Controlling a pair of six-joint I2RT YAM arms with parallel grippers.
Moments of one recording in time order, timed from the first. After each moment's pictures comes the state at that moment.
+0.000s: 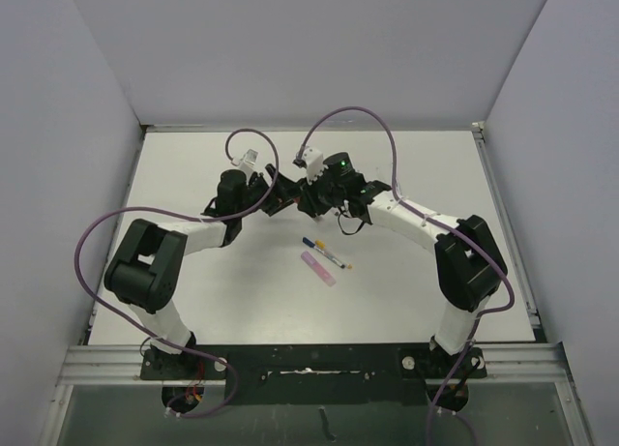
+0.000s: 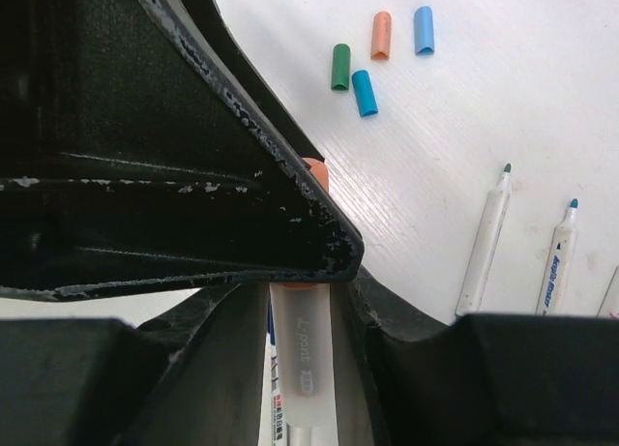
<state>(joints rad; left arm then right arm) -0.39 1.73 0.85 0.60 0.42 -1.04 0.64 1.78 1.31 -0.17 -0.24 -0.06</state>
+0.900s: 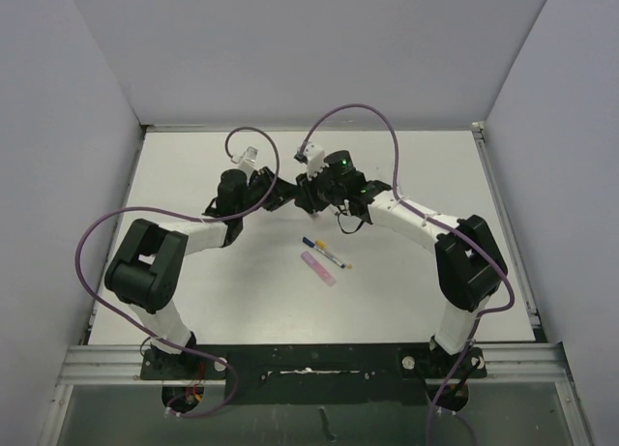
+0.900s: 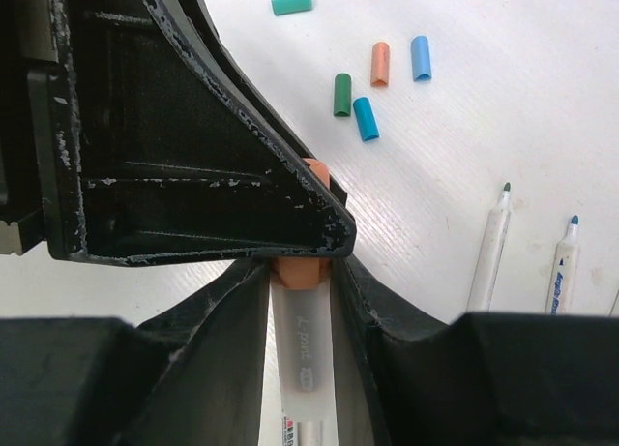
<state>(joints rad) -0.40 1.73 0.85 0.65 0.40 -1.03 0.64 1.78 1.31 -0.11 -0.25 -0.01</state>
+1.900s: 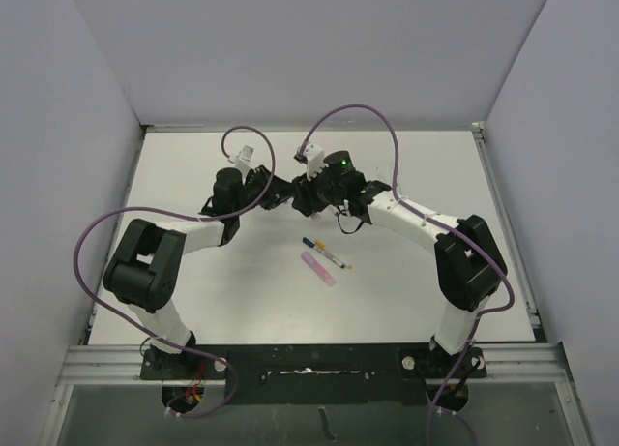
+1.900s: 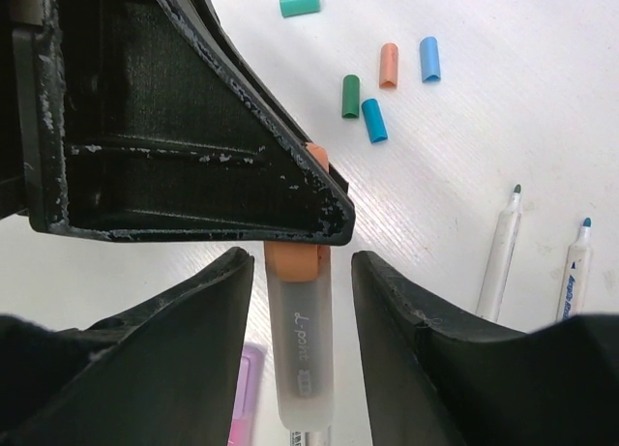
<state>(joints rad) -0.37 1.73 0.85 0.66 0.45 -1.08 0.64 1.78 1.31 -0.11 -0.26 0.01</state>
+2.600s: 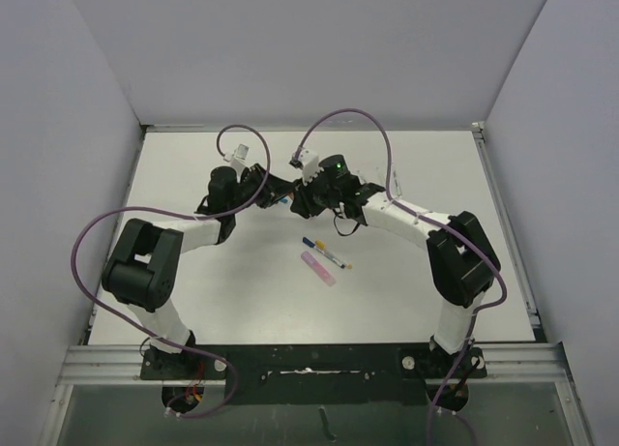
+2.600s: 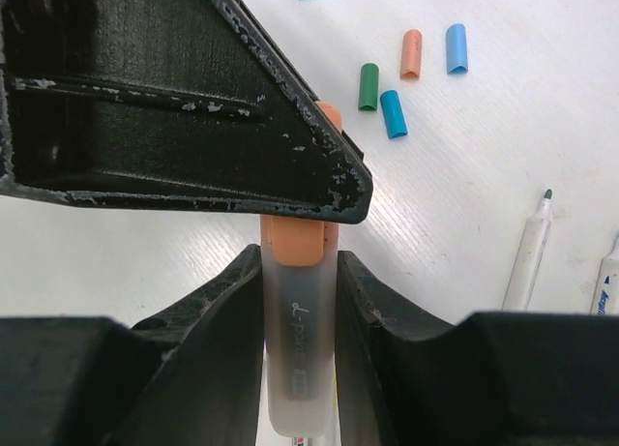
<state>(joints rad) -0.34 1.73 0.85 0.67 0.47 -1.09 0.65 1.82 1.31 -0.10 -0.28 -0.01</state>
